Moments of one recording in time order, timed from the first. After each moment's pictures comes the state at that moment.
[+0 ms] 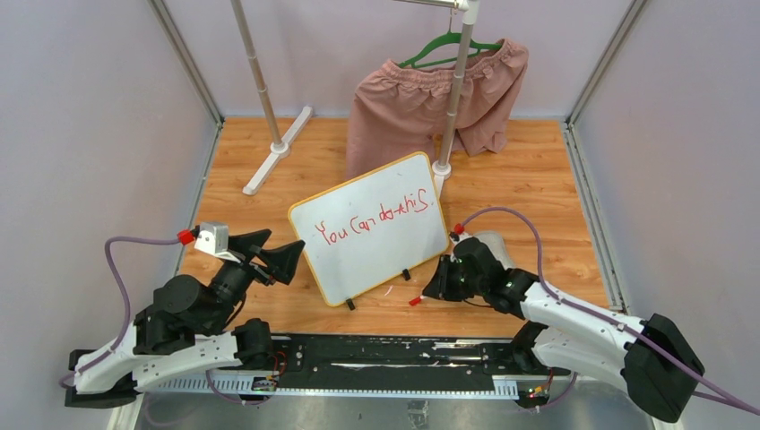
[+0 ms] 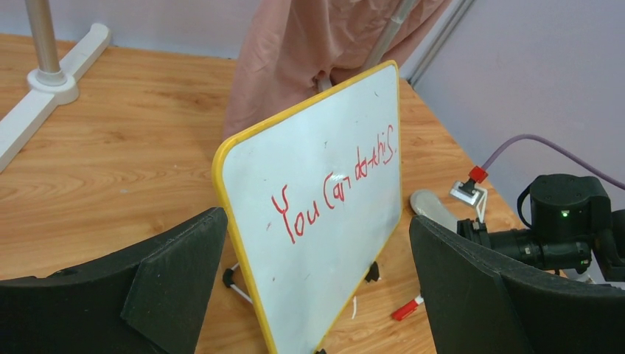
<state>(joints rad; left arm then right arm) -1.25 0.15 0.69 -0.47 -0.81 -0.33 0.80 0.95 0.41 -0.22 -0.13 0.81</state>
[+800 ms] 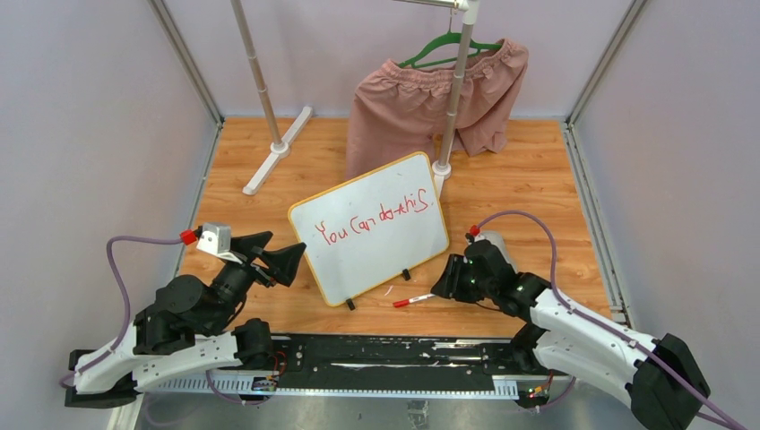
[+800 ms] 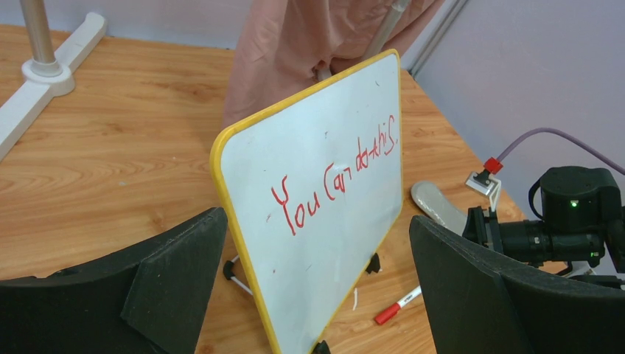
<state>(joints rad) -1.25 0.15 0.69 -0.50 -0.80 -0.36 0.73 0.84 0.37 -0.33 -0.07 0.82</state>
